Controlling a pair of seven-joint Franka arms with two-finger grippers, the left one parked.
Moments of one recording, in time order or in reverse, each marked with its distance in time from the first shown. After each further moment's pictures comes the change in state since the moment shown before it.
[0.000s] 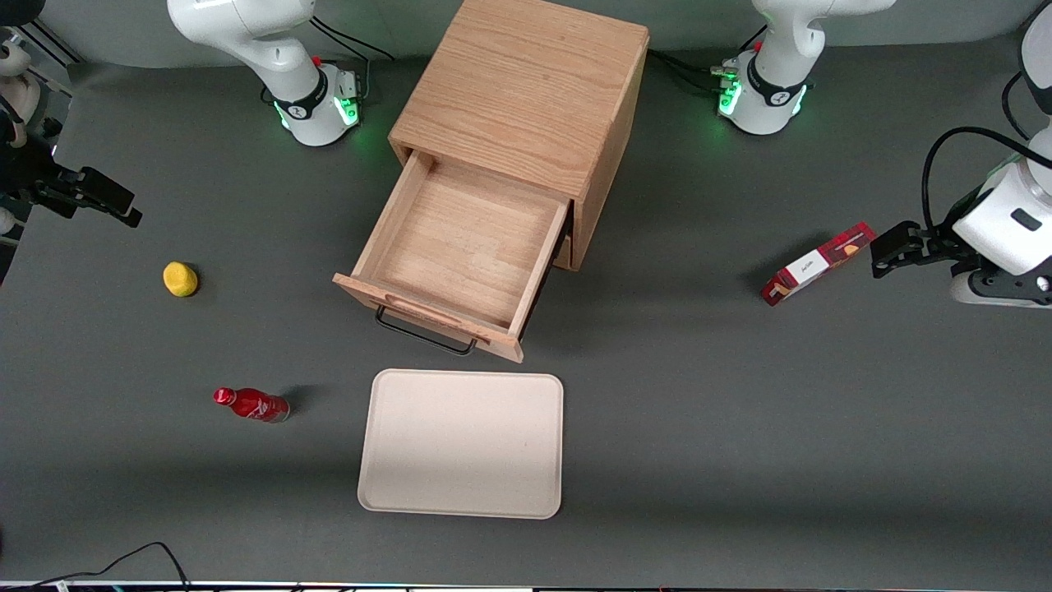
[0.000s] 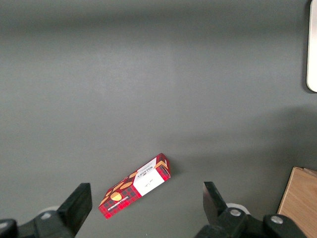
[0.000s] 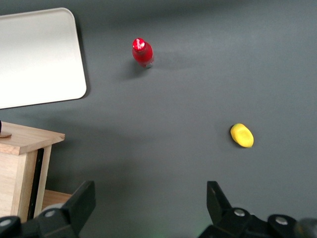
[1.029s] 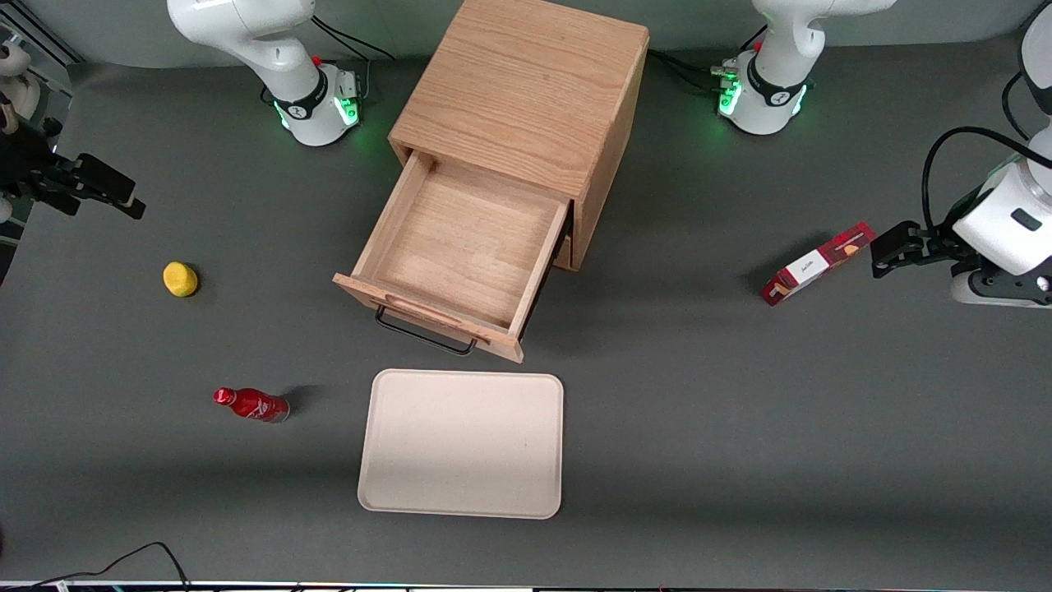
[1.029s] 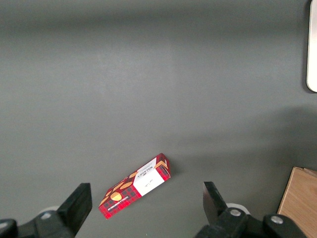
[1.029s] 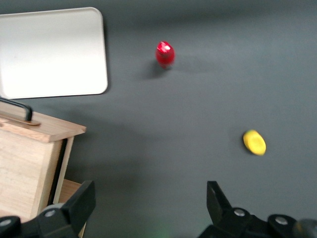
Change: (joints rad) arm 0.010 0.048 0.016 0.109 0.066 -0.041 -0.089
